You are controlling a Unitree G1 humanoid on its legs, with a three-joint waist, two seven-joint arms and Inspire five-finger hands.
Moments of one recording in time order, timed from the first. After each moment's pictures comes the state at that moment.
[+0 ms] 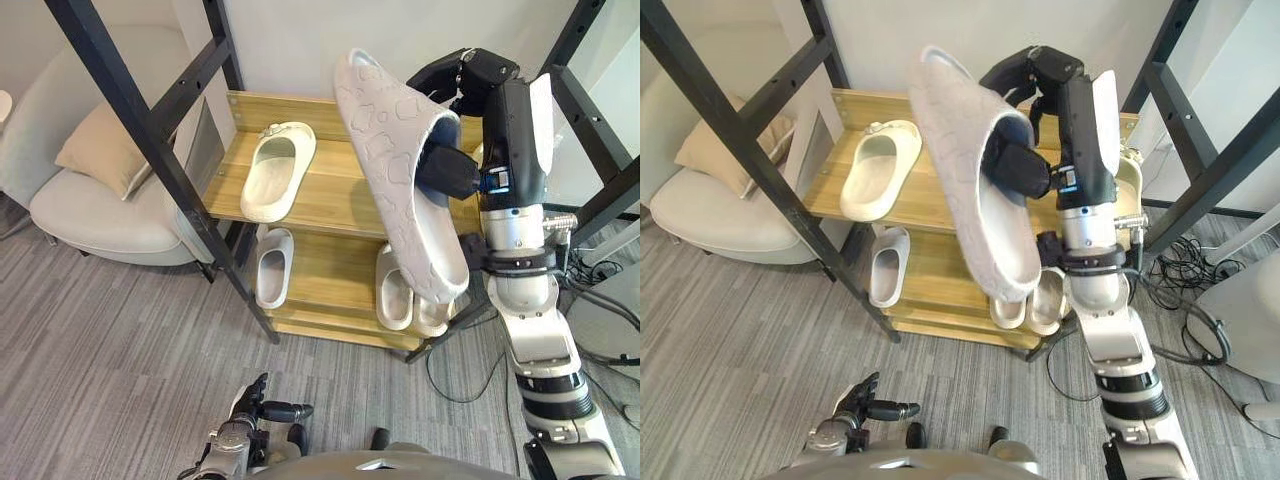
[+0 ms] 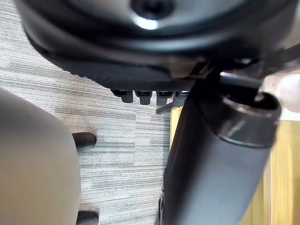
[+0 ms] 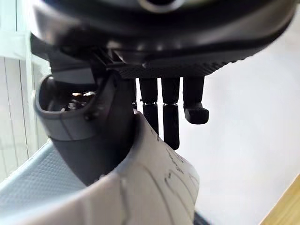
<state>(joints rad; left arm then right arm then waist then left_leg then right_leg) 0.05 0.11 -0.09 1.01 -0.02 -0.08 0.04 -0.23 -0.34 0.11 -0.41 -0.11 -0.20 -0.18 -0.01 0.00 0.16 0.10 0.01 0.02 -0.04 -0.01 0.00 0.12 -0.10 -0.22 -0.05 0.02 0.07</state>
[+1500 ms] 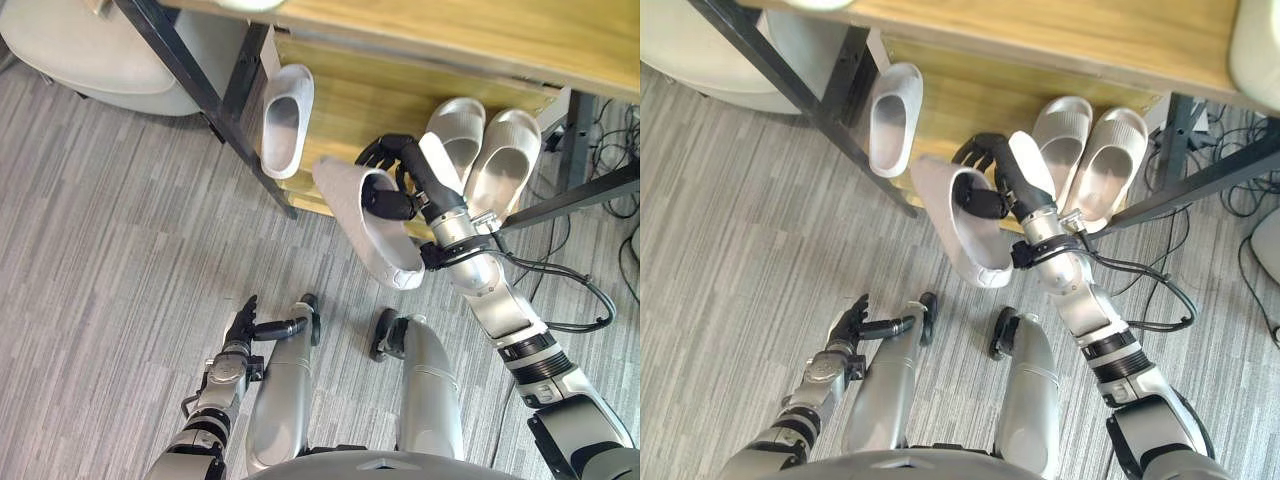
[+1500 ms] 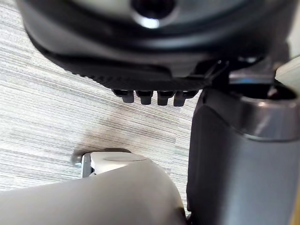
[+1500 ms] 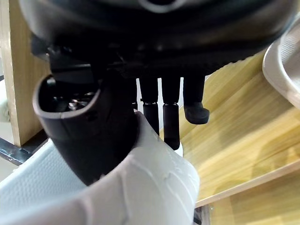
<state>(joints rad) -0.17 0.14 0.01 0.88 -0.09 -0.12 0.07 -0.45 -0.46 0.29 -0.01 -0.28 -0.09 -0.18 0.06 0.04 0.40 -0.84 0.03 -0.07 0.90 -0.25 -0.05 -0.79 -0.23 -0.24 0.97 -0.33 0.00</state>
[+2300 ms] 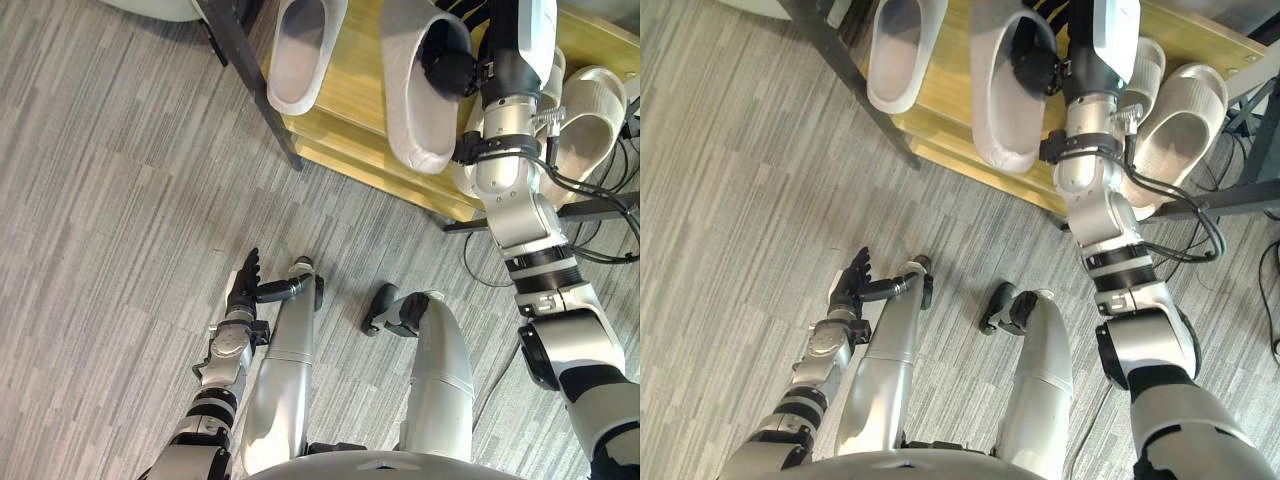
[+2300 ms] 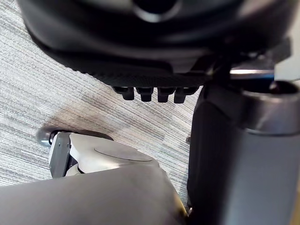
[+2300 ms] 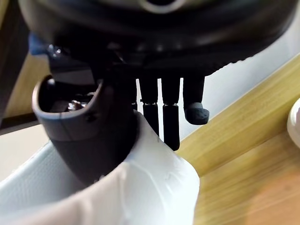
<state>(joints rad) -0.22 0.12 0.02 0.71 -0.15 -0.15 0.09 -0.94 -0.47 0.16 0.37 -0.41 0.03 -0.41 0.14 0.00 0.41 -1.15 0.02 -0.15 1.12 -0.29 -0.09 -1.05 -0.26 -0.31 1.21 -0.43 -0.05</state>
